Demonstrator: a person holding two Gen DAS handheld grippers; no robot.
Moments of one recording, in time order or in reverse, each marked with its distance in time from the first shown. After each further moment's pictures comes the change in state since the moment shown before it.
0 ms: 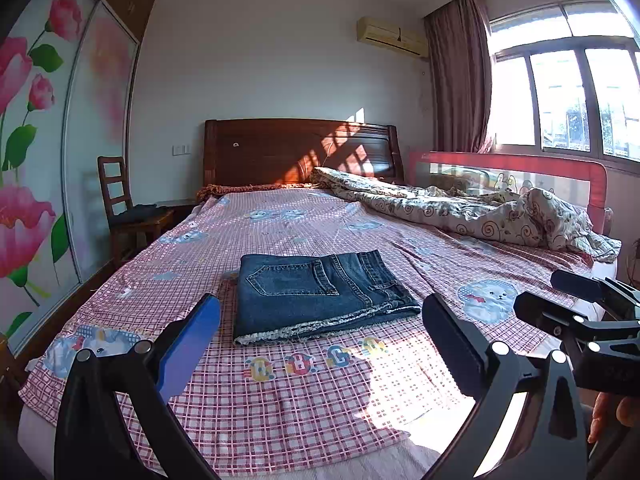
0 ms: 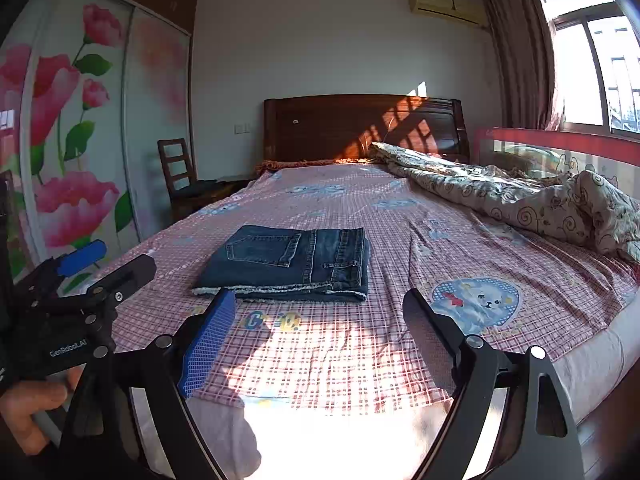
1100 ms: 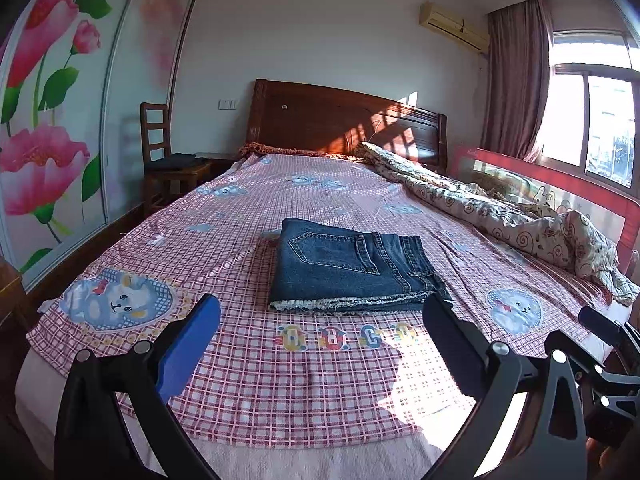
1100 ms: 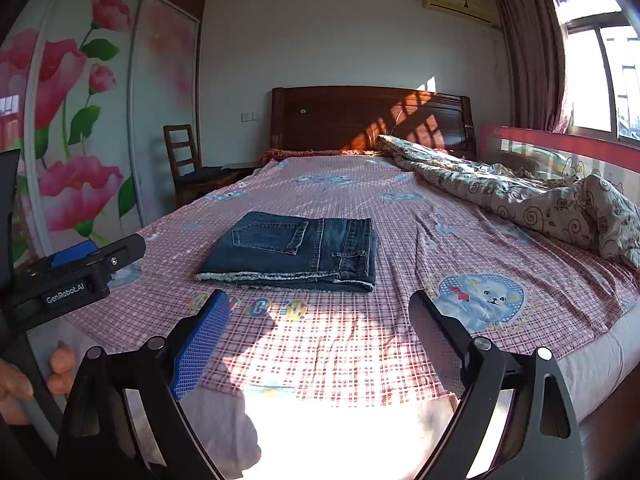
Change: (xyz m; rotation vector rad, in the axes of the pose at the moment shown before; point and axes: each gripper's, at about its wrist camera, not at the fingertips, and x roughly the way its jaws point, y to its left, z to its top) left arm 0.009 0.035 -0.003 -0.176 0.116 0.120; right arm 0.003 0.010 -0.005 -0.042 0.038 0.009
